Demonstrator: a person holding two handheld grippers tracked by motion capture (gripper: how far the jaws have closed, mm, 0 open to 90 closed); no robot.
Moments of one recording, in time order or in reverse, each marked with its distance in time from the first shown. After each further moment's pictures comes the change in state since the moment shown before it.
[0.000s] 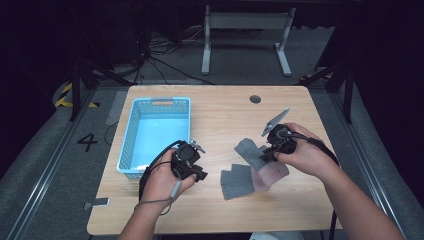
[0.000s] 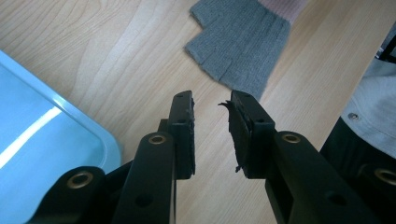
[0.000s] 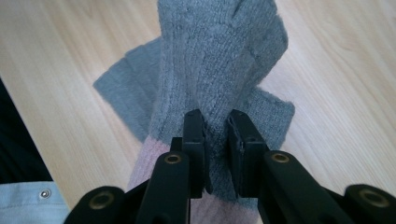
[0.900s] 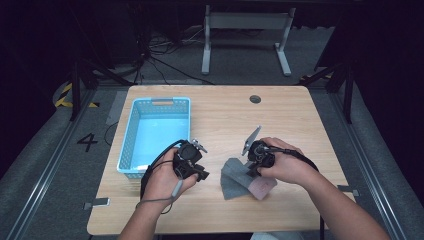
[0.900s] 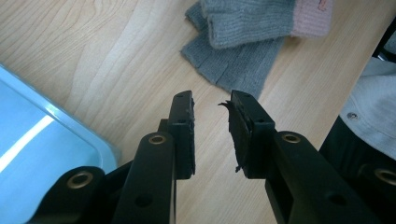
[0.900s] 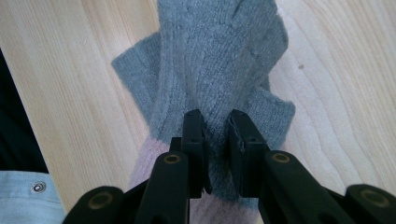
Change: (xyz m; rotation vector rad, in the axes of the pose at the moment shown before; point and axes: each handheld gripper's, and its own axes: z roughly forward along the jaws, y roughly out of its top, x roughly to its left) left arm -0.002 0.004 0.001 0.003 -0.006 0.018; right arm 0.023 0.012 0.057 0.129 0.076 -0.152
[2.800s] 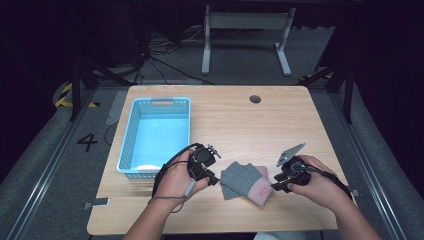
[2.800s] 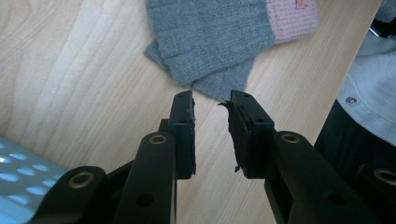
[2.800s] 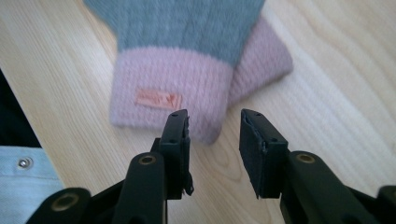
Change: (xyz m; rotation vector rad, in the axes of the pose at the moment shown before) left arm -0.011 0.017 0.035 0.098 -0.071 0.068; right arm 0.011 -0.103 -0.002 -0.154 -0.047 0.226
